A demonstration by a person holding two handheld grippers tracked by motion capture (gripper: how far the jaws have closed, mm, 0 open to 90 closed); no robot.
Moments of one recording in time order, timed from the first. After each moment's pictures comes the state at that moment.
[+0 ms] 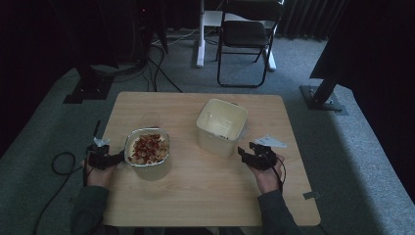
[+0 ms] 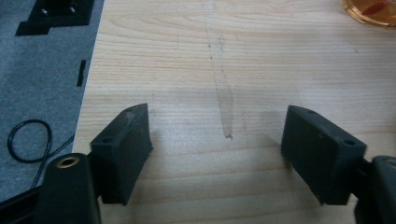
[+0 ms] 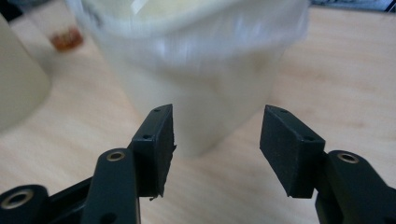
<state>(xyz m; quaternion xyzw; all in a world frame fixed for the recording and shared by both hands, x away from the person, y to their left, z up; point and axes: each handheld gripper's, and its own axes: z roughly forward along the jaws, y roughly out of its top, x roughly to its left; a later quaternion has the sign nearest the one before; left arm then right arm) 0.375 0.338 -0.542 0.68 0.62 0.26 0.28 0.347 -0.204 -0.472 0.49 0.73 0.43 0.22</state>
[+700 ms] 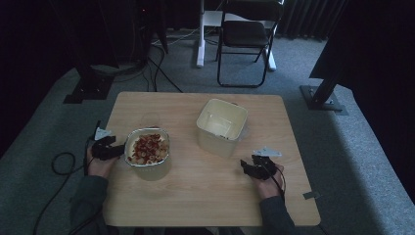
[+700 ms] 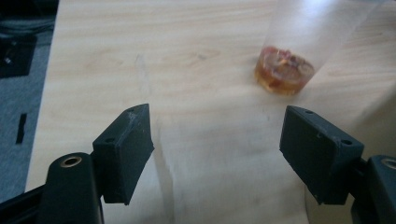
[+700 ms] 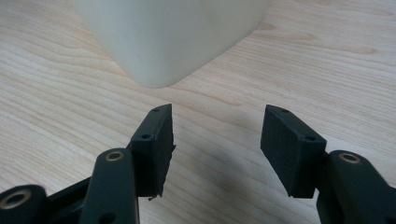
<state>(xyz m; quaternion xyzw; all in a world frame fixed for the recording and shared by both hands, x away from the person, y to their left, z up) 0.402 0.332 -0.515 0.71 0.53 0.24 0.40 0.344 -0.216 -0.526 0.50 0.76 0.36 0.20</state>
